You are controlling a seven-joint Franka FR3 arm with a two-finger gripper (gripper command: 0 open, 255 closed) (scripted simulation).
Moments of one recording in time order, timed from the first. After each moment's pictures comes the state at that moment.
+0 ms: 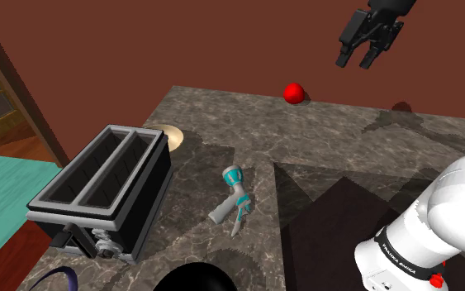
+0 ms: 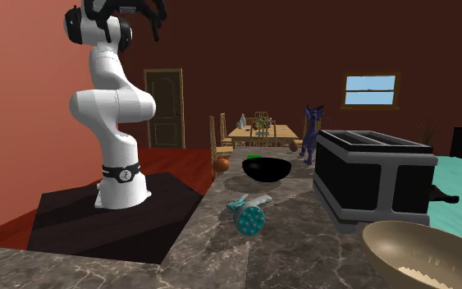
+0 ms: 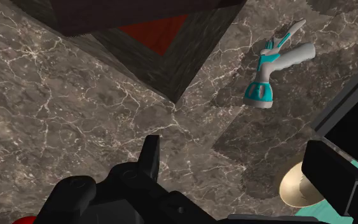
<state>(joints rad) 0.00 -0.81 -0.07 -2.28 0.07 1.57 0.16</state>
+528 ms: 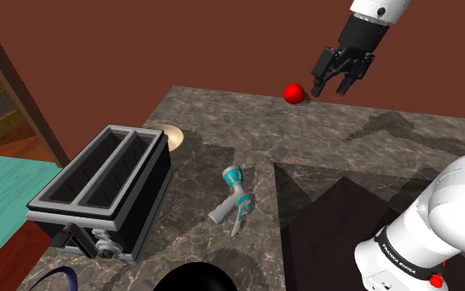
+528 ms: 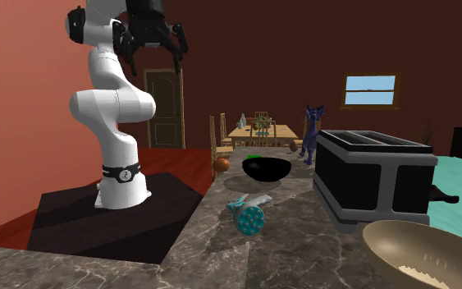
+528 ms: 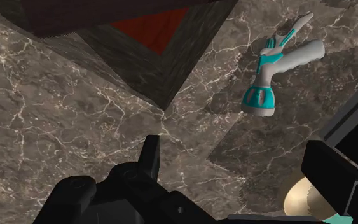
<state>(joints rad) 0.01 -0.83 0.03 -2.47 0.10 1.75 0.24</state>
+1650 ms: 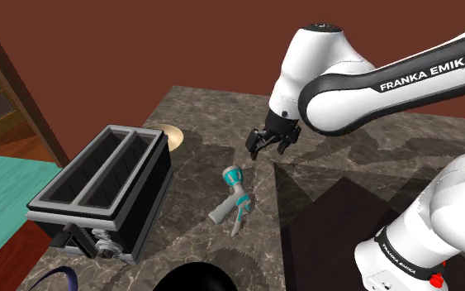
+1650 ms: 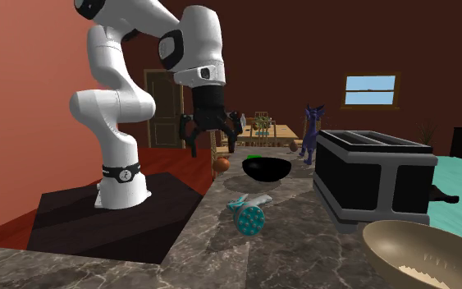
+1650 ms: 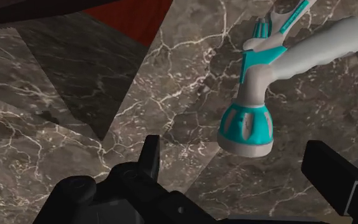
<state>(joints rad) 0.05 -0.47 0.35 -2.70 0.16 2.38 0.53</state>
